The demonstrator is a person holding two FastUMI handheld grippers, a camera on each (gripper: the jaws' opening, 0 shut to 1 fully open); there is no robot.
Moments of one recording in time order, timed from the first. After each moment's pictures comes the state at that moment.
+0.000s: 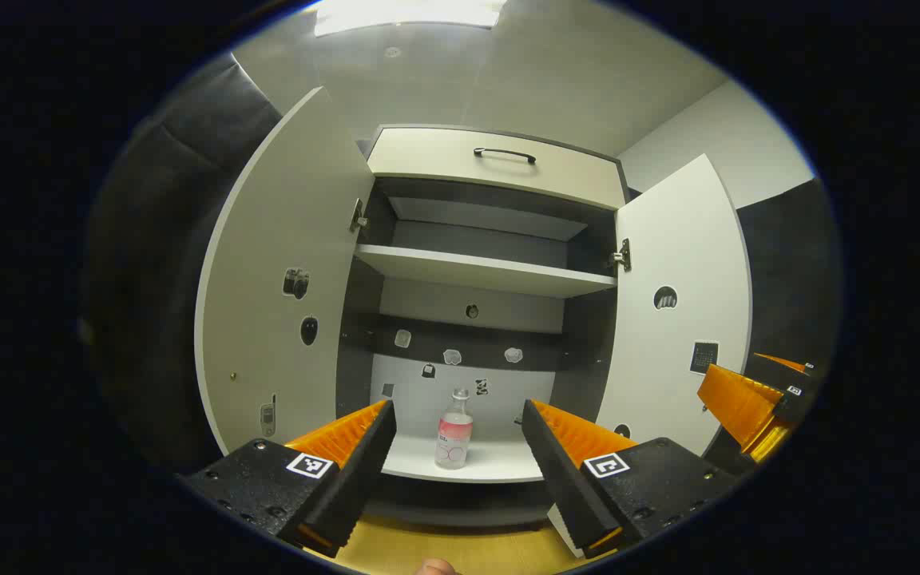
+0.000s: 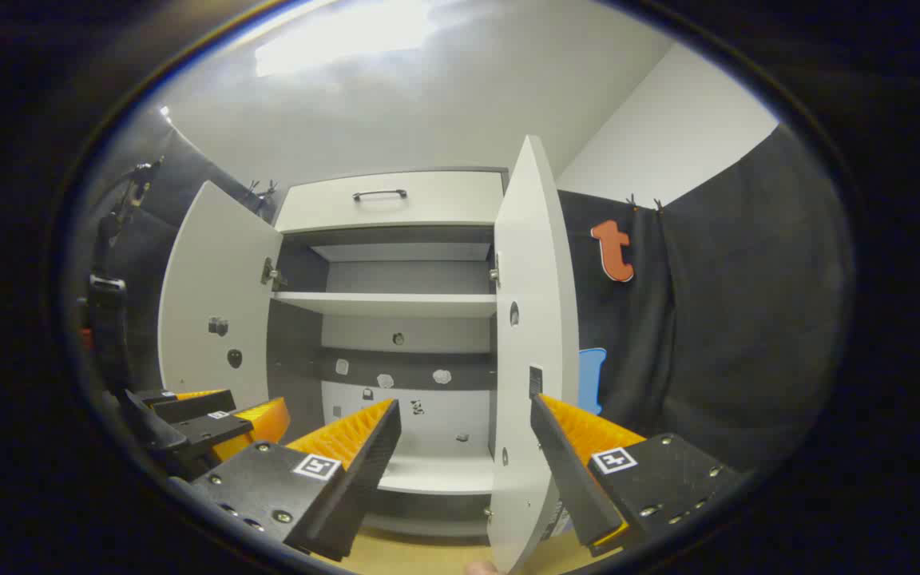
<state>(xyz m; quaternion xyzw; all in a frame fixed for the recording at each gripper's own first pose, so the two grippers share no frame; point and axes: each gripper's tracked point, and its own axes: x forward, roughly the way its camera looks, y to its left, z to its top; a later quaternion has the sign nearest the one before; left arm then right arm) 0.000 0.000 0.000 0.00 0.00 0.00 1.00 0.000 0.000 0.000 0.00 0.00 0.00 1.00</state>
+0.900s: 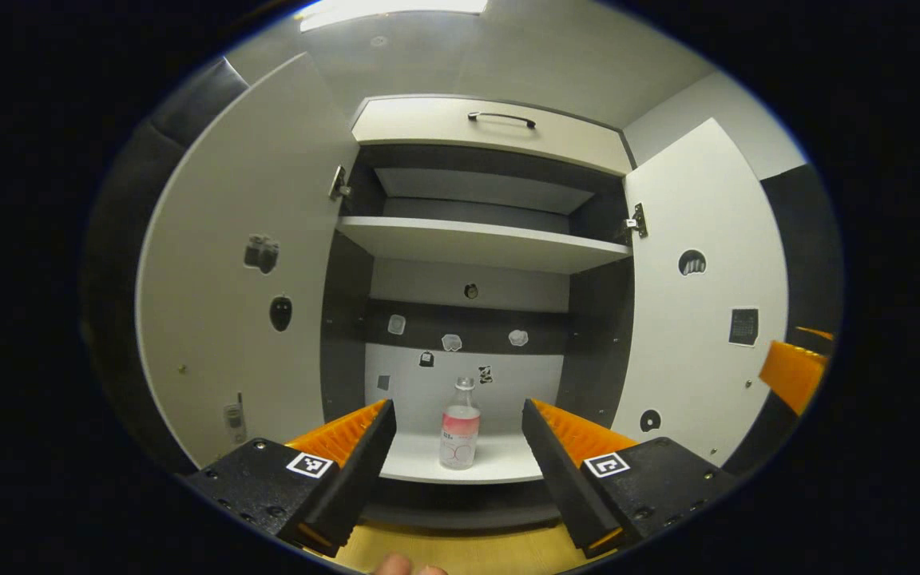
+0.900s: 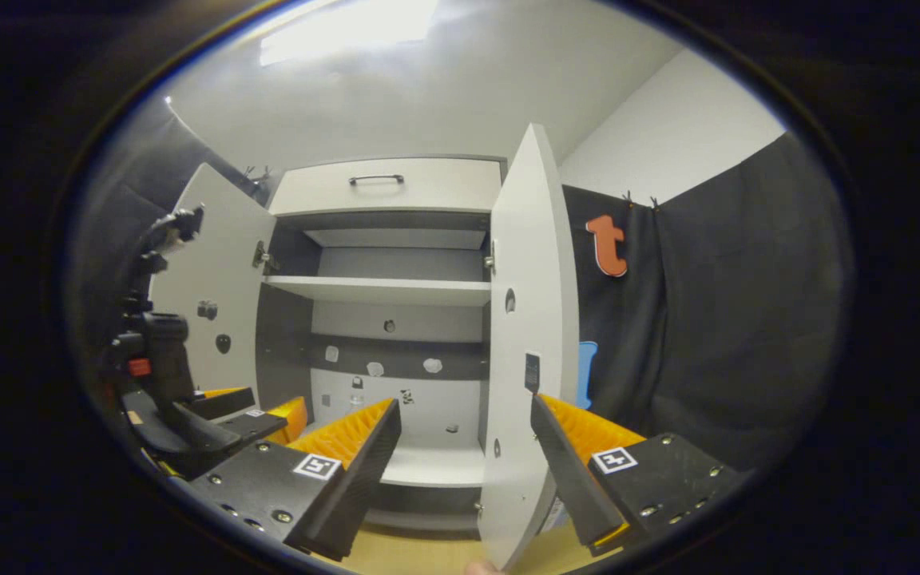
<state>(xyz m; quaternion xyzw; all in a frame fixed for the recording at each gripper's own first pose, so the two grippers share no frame) 0.074 0.007 -0.042 0.02 0.02 -0.02 1.00 0.001 -0.007 -0.012 -0.02 0.01 -0.03 1.00</state>
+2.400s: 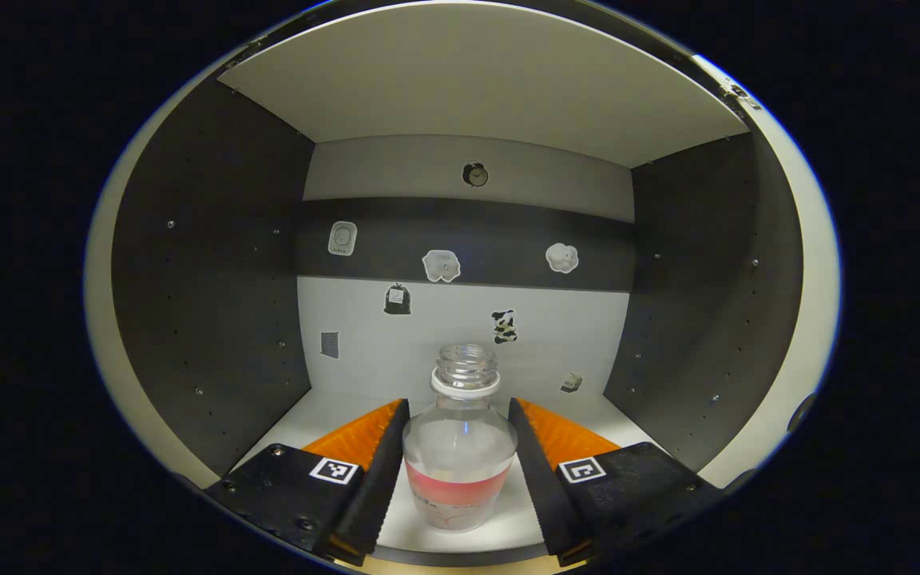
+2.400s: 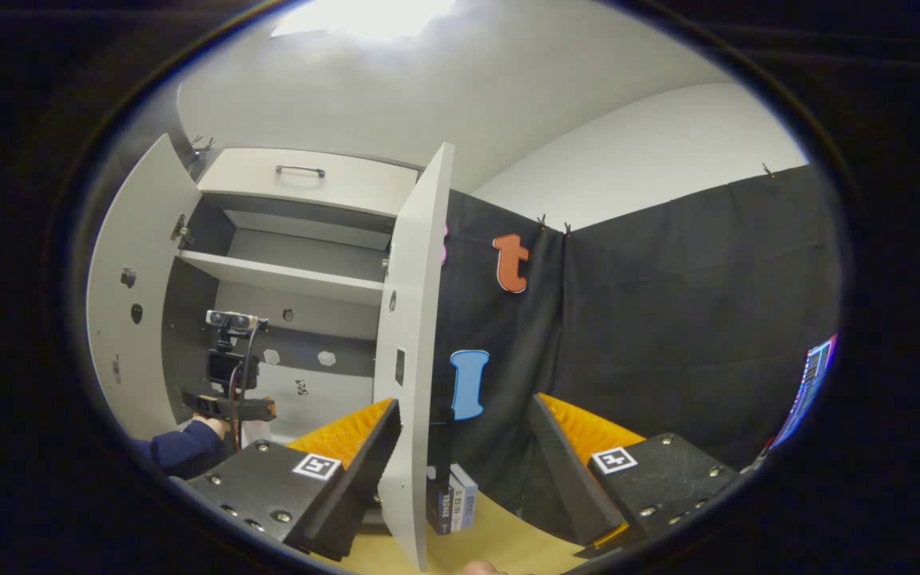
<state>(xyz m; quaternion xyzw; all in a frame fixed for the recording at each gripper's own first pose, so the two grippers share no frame) 0.283 0.014 -0.174 0.02 0.14 -0.01 0.99 -0.048 -0.091 0.004 -0.09 0.00 -0.19 0.98</state>
